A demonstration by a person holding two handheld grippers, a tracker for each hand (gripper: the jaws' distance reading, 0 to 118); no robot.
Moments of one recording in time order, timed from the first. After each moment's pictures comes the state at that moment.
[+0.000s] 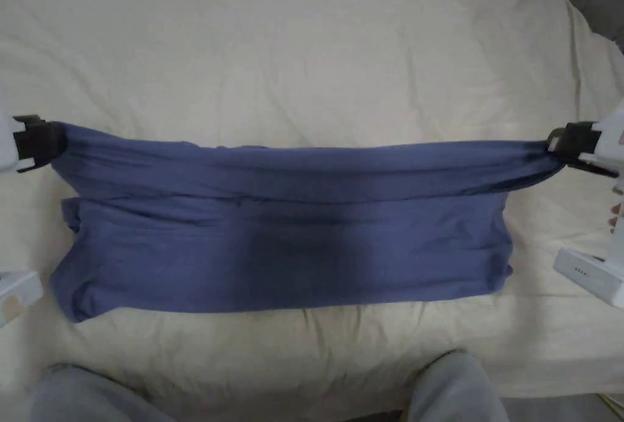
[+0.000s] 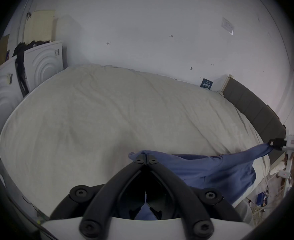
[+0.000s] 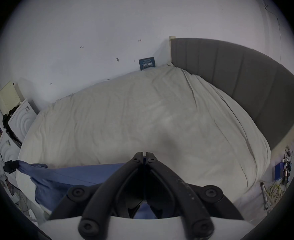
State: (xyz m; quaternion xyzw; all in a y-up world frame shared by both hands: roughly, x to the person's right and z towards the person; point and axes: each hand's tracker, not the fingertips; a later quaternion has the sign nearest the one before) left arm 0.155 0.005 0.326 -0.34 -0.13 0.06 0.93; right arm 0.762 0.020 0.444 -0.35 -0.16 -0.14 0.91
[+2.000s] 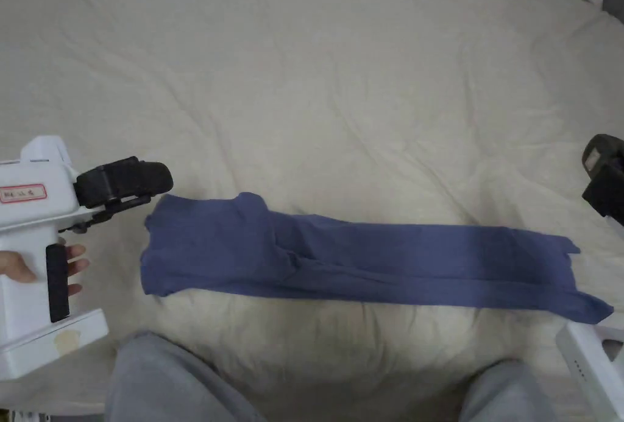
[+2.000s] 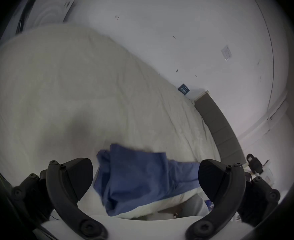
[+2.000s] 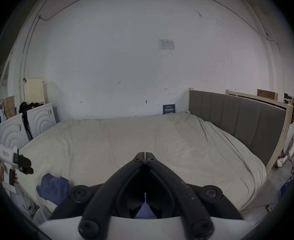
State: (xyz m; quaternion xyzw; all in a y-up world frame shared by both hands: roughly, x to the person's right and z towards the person) left arm 0.062 -0.061 0.353 -0.39 -0.25 0.27 0.84; right arm 0.607 0.054 0.546 -0.14 -0.12 -0.04 0.98
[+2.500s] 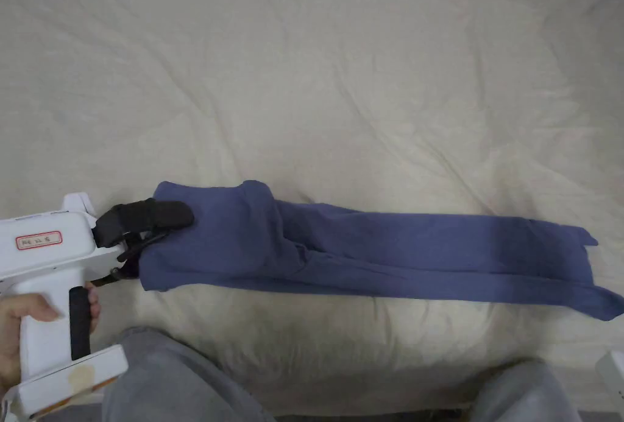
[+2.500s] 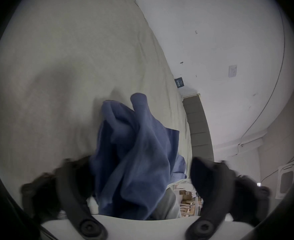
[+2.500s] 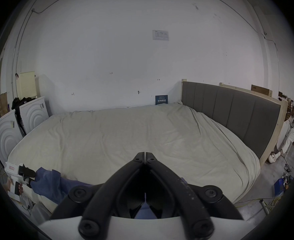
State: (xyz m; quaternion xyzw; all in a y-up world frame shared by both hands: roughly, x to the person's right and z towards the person) left arm 0.064 -0.155 0.346 -0.46 -0.29 0.44 0.72; right arm 0.619 0.042 0.546 -0.18 -0.15 -0.04 0.97
